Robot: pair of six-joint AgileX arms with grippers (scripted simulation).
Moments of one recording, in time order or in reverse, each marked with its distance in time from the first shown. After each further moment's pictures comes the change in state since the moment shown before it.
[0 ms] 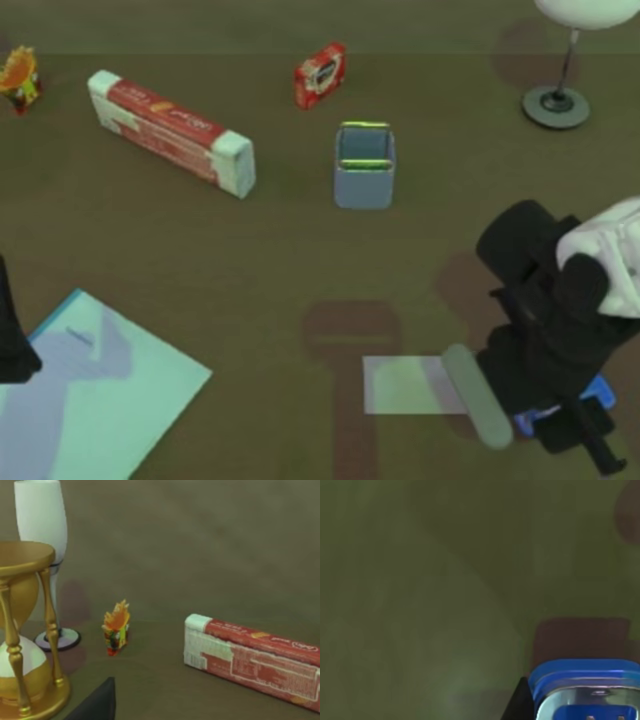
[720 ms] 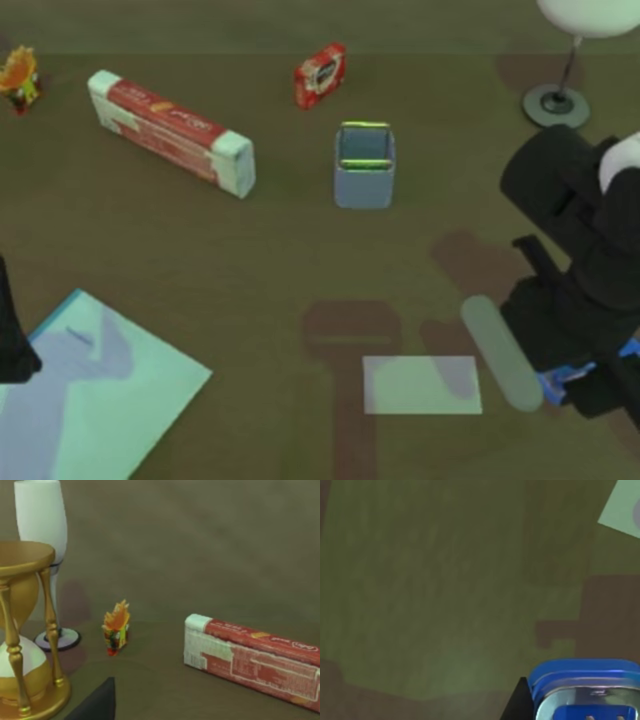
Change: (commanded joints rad) left arm 0.000 0.000 0.000 0.000 0.000 0.000; right arm 0.001 -0.170 0.171 -0.354 0.000 0.001
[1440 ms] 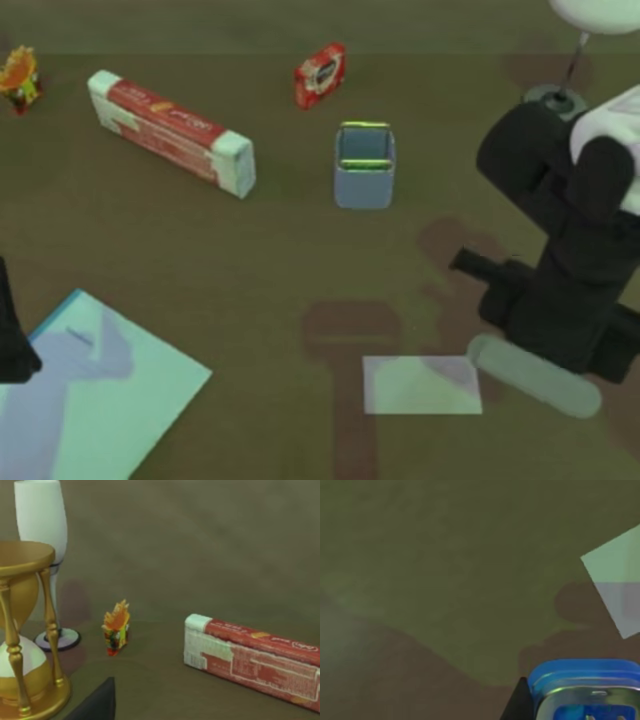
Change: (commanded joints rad) left arm 0.000 0.000 0.000 0.000 0.000 0.000; right arm 0.019 0.074 0.108 -0.049 0.000 -0.663
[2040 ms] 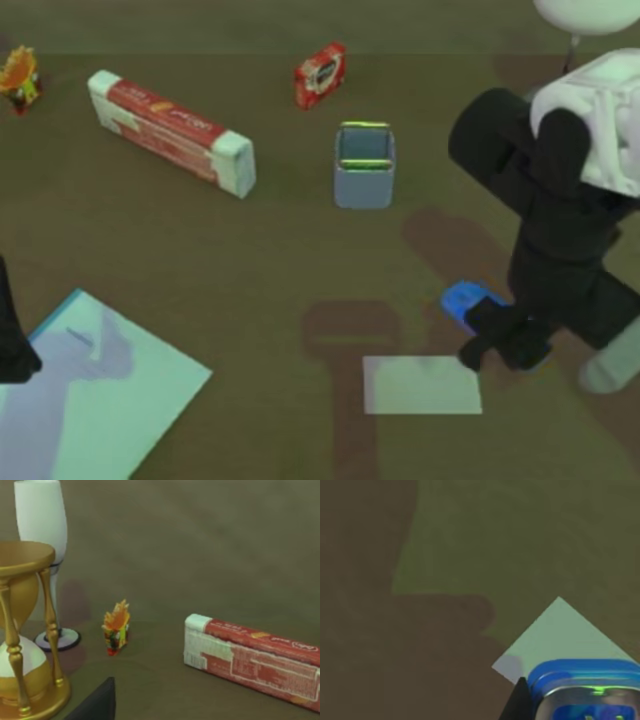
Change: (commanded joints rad) left arm 0.000 0.000 0.000 0.000 0.000 0.000; right arm 0.011 0.102 0.118 -0.079 0.001 -1.240
